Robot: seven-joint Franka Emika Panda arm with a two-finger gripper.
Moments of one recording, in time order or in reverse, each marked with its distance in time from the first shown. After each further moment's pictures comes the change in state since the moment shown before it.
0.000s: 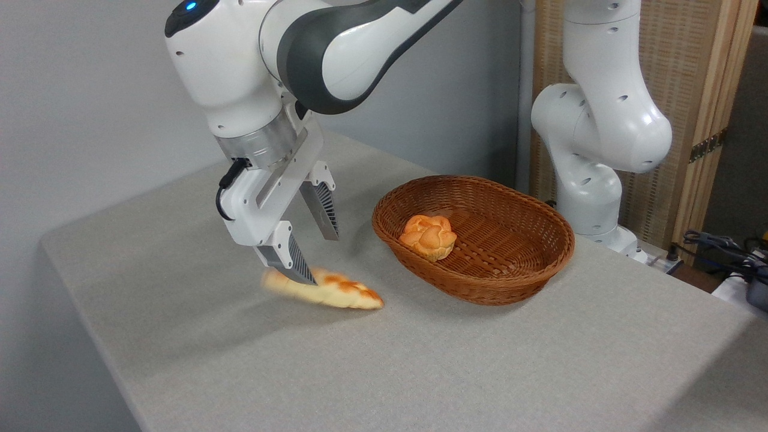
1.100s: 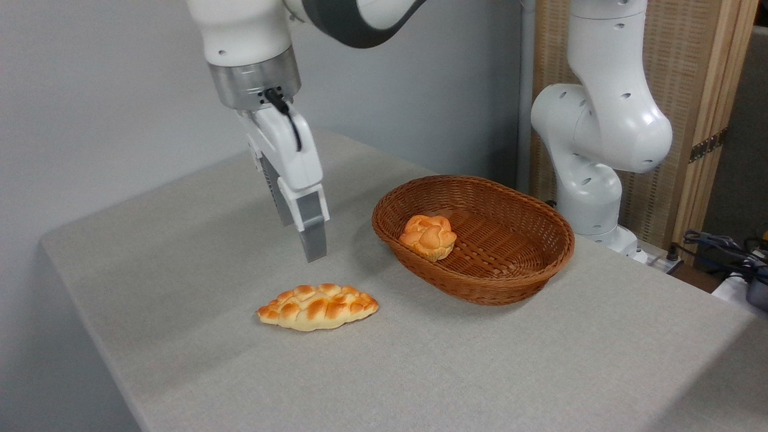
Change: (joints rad) arm 0.012 -0.073 0.068 0.086 0.001 0.000 -0.784
